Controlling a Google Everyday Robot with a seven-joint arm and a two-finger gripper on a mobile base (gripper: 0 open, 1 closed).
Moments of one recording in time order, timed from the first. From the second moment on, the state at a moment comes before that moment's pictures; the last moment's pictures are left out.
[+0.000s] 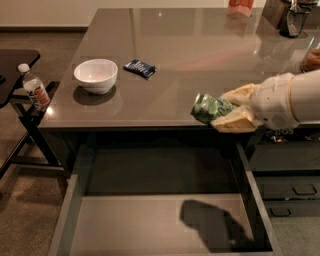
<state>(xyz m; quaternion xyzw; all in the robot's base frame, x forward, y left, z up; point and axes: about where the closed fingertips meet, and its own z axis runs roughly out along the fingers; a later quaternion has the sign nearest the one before) 0.502 -0.157 0.900 -0.53 0.73 0.11 0.43</state>
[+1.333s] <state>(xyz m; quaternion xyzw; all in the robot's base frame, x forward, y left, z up) 0.438 -0.138 0.800 -0.49 0.76 0.17 0.38</state>
